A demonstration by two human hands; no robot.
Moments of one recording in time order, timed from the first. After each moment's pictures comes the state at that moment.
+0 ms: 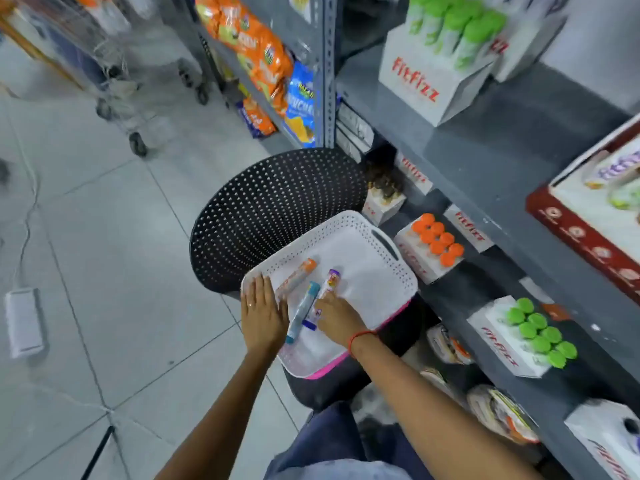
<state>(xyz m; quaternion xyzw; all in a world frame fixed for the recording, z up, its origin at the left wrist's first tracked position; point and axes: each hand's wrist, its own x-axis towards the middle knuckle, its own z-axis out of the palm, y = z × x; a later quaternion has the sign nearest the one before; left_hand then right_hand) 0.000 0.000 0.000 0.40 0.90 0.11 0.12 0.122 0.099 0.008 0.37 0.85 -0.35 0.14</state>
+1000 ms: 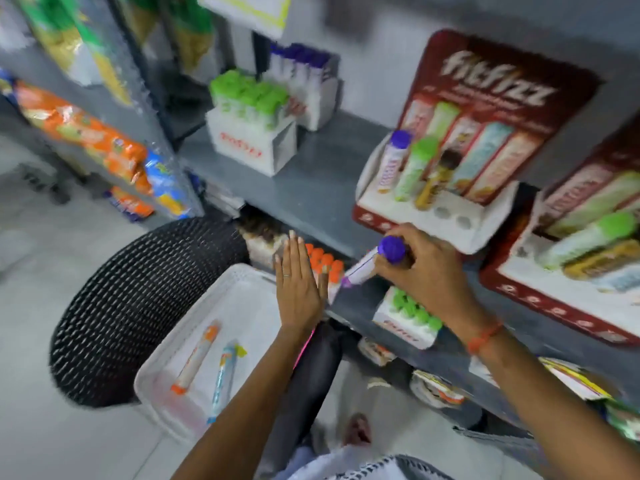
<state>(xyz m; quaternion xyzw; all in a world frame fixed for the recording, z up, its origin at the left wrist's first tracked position) 0.170 0.182 0.093 0.64 0.72 0.26 0.04 0.348 0.176 0.260 0.55 0.76 -0.17 -0.29</state>
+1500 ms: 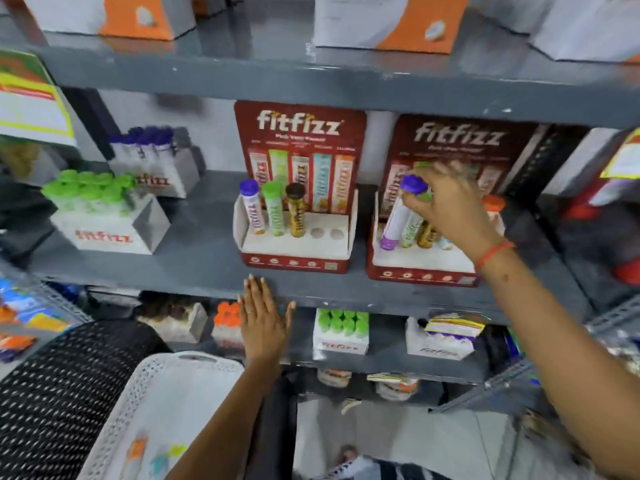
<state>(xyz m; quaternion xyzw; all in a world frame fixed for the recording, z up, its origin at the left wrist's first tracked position) 0.257 0.210 0.099 0.75 0.63 0.17 0.06 0.537 0.188 0.341 0.72 0.64 0.11 -0.23</state>
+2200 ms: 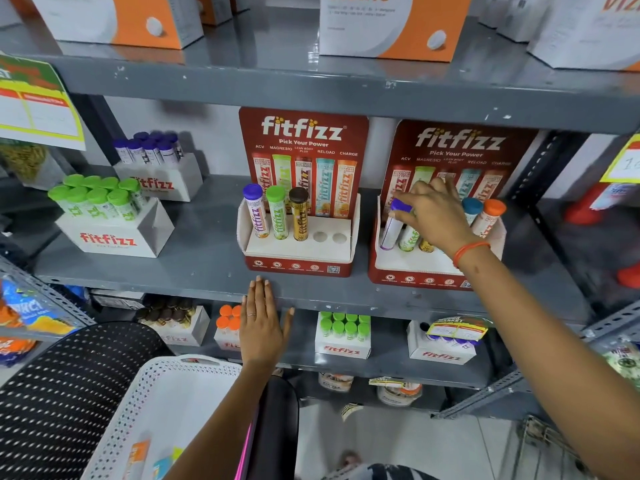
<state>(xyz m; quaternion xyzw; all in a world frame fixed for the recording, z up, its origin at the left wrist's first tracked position) 0.246 0.211 0.095 0.78 0.61 0.18 0.03 0.548 0.211 0.310 0.73 0.67 0.10 -0.06</state>
